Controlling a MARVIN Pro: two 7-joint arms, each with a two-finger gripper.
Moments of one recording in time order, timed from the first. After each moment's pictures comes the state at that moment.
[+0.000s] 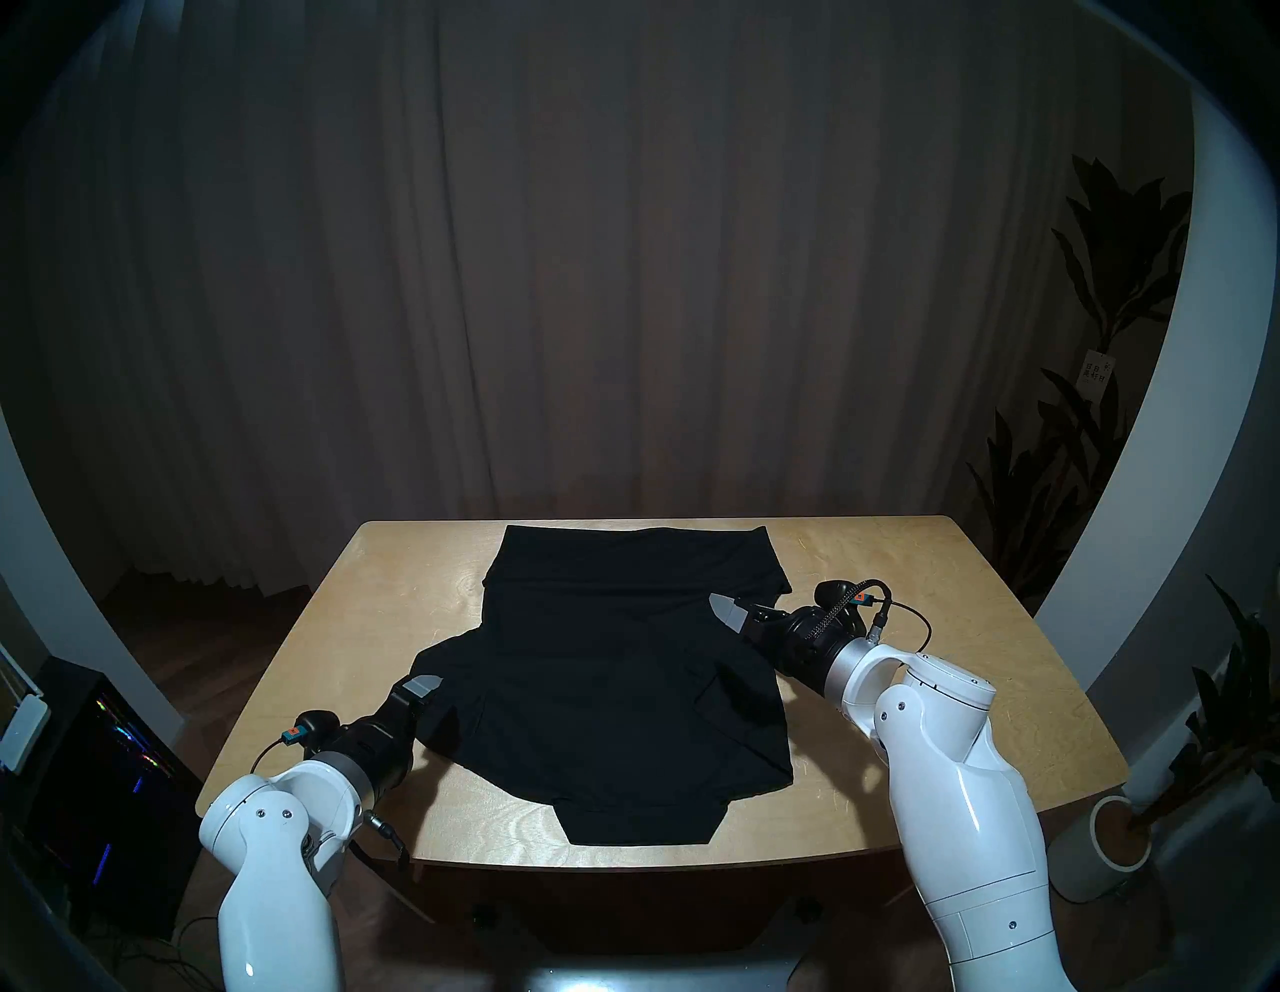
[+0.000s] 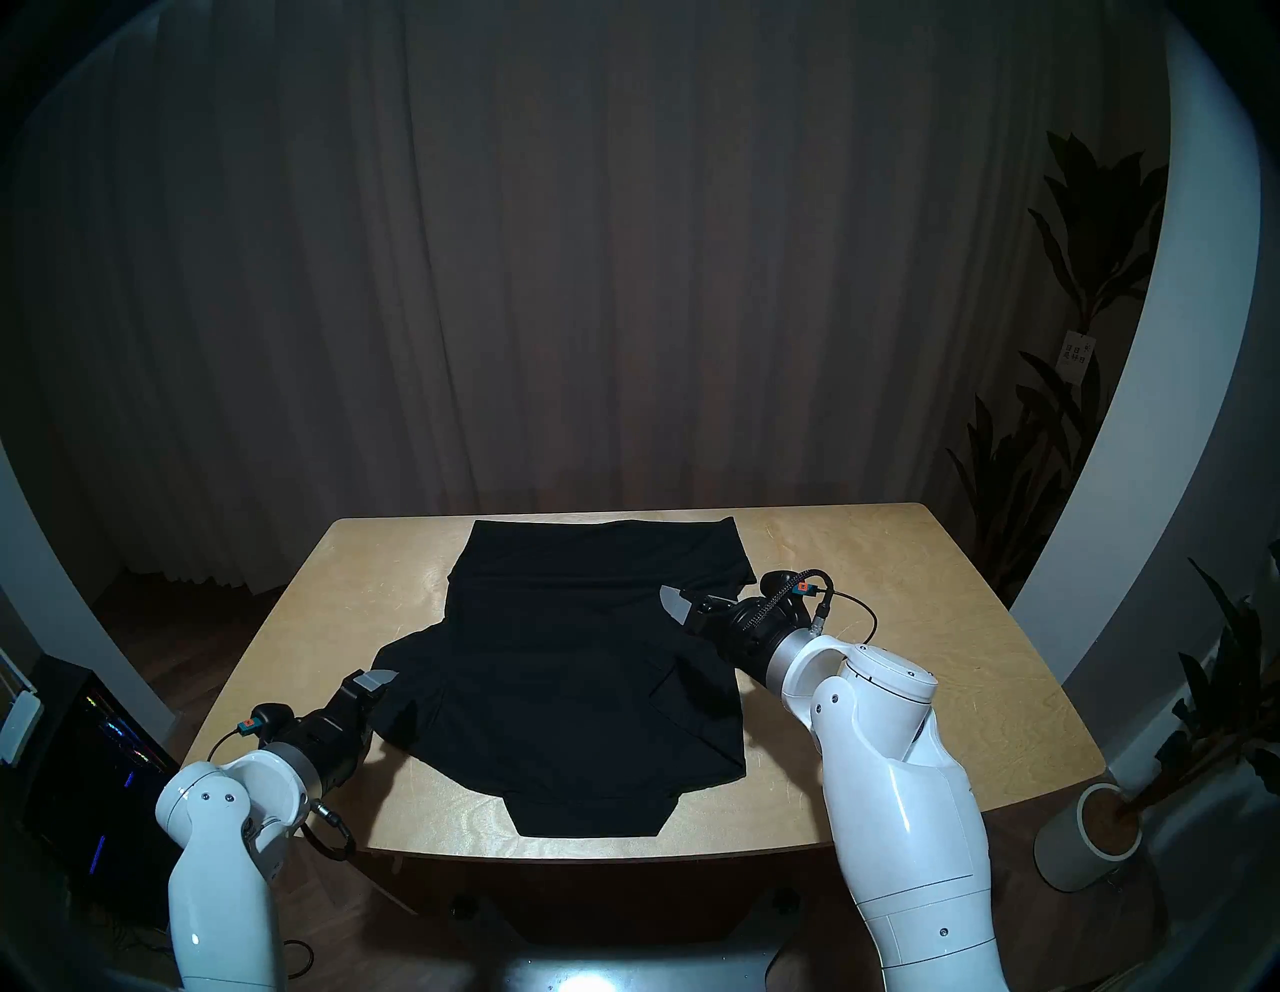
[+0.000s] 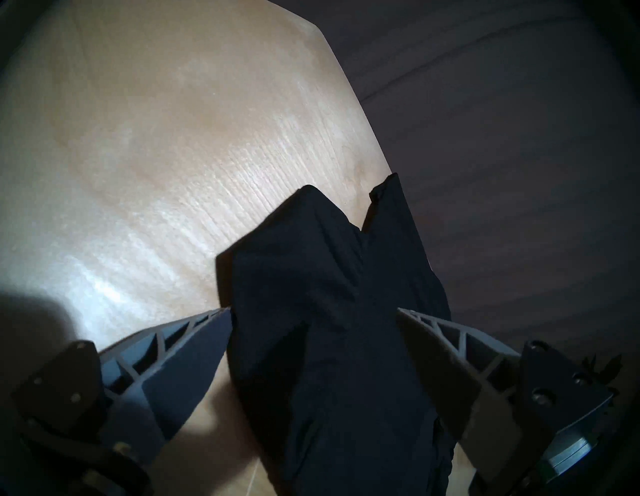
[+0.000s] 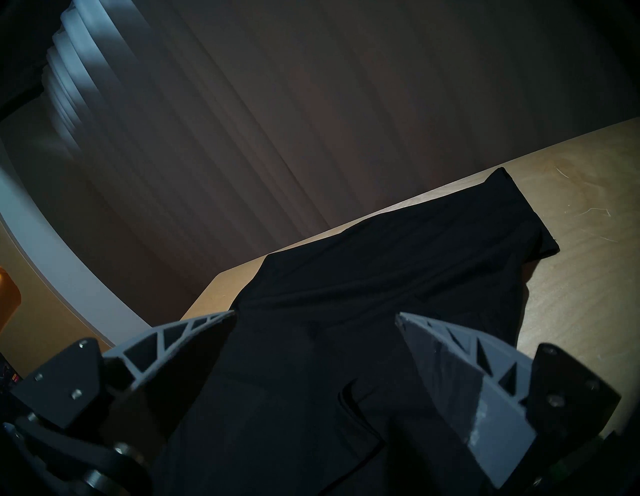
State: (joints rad) left arm 1.95 -1.64 -1.97 -1.95 -1.17 0.70 0.25; right arm -1.68 -1.46 1.61 -1.79 0.58 0.61 0.32
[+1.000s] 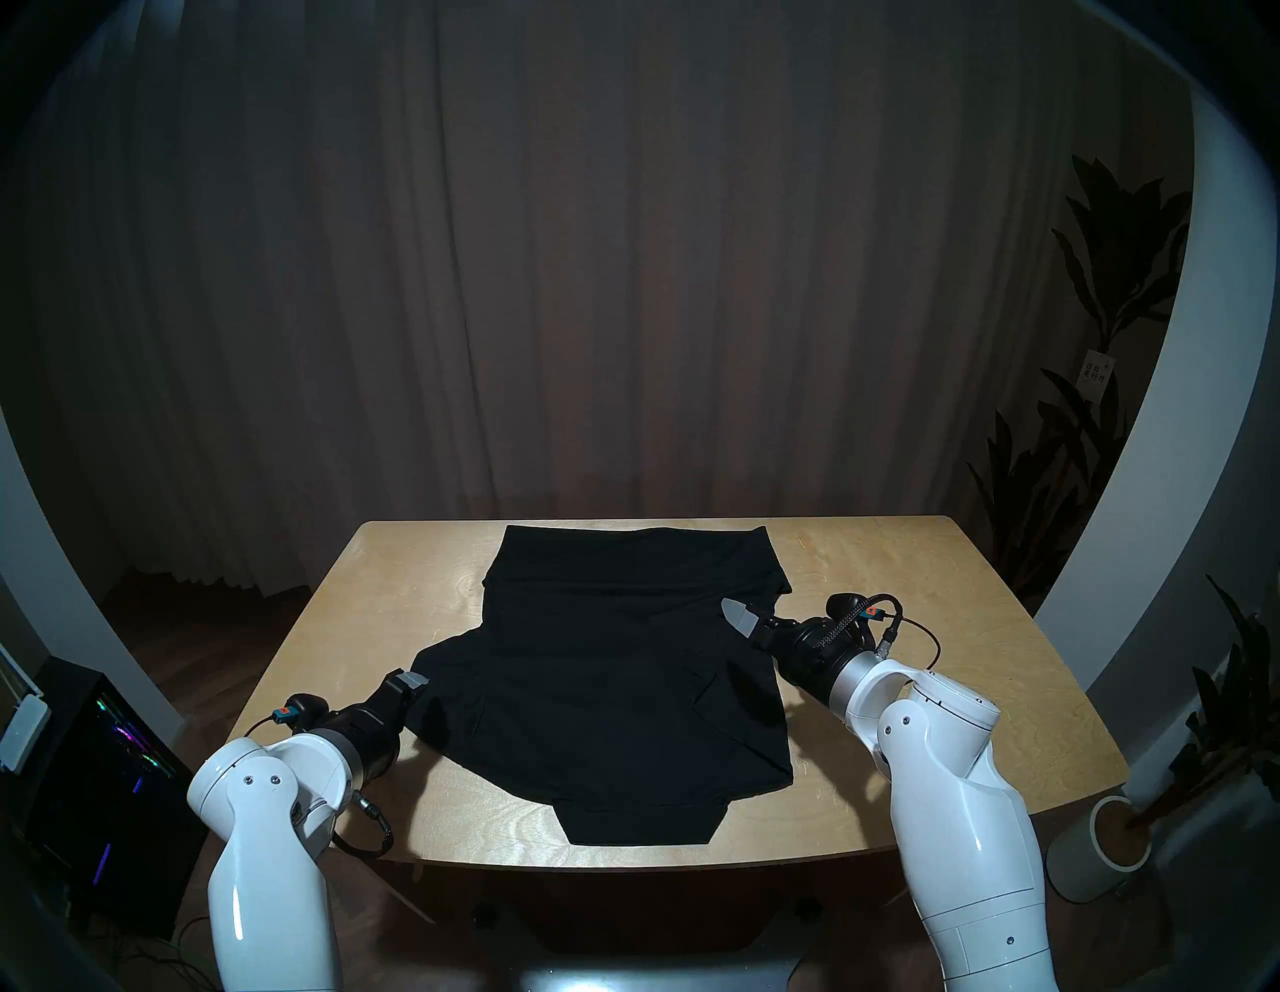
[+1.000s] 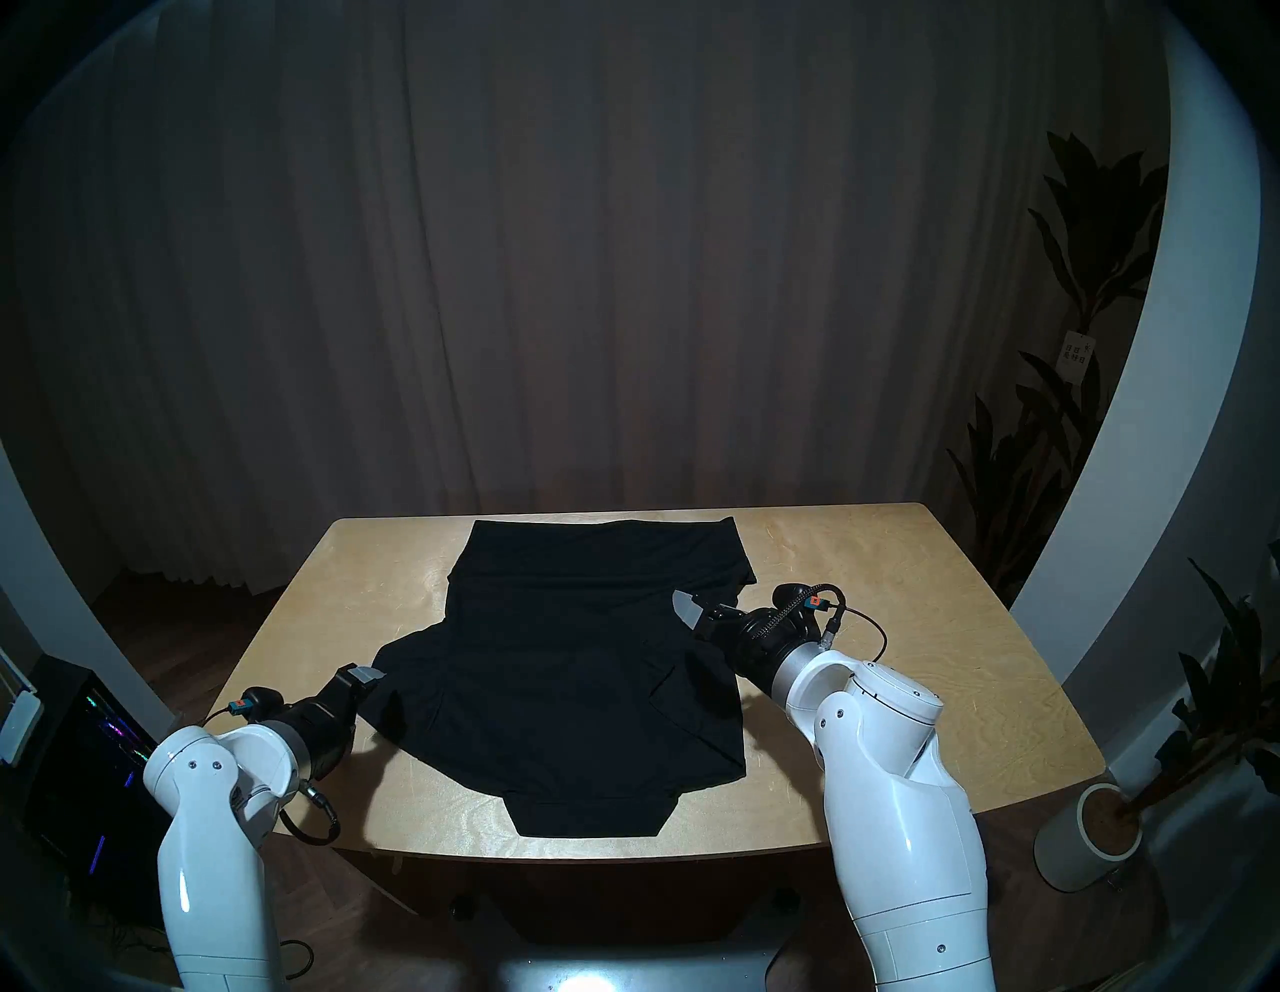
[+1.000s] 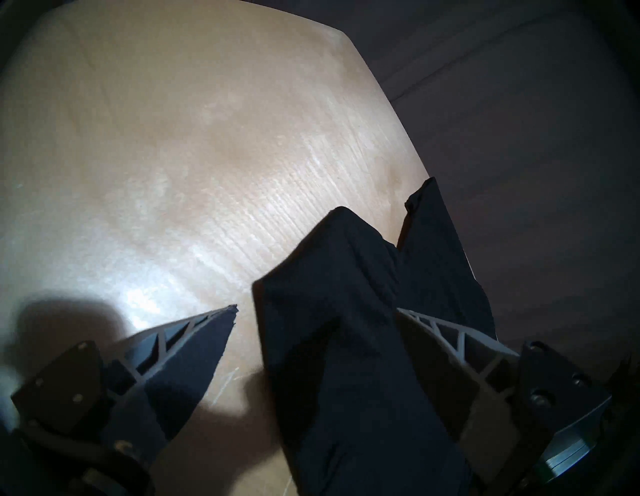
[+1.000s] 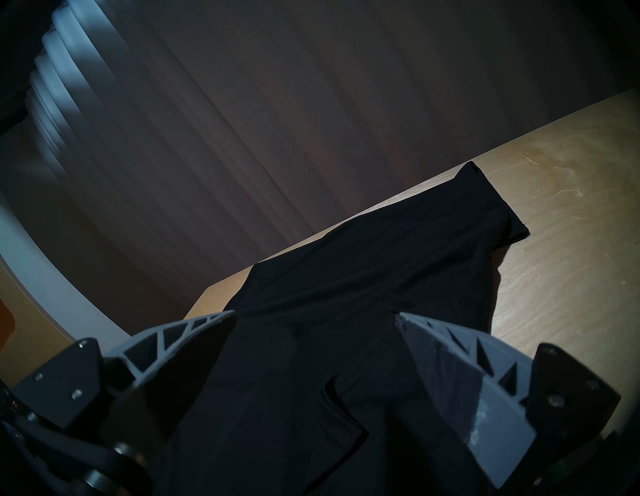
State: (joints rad) left arm 1.91 -1.64 -2.01 -2.02 -1.18 0.79 0.49; right arm -1.71 -1.49 1.62 -1.79 0.61 0.58 0.30
